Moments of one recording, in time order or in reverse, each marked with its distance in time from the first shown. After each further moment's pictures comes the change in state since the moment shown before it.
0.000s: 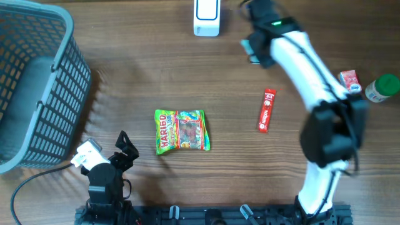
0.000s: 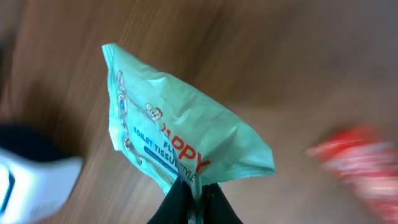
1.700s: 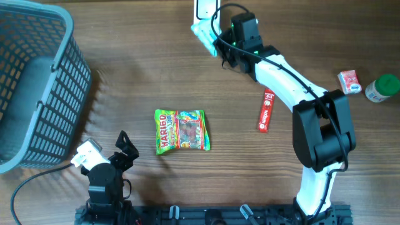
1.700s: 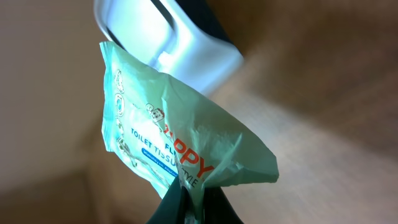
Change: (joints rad) left arm 0.000 0.000 0.000 0.000 0.000 0.000; right arm 0.114 0.016 -0.316 0.874 -0.403 -0.119
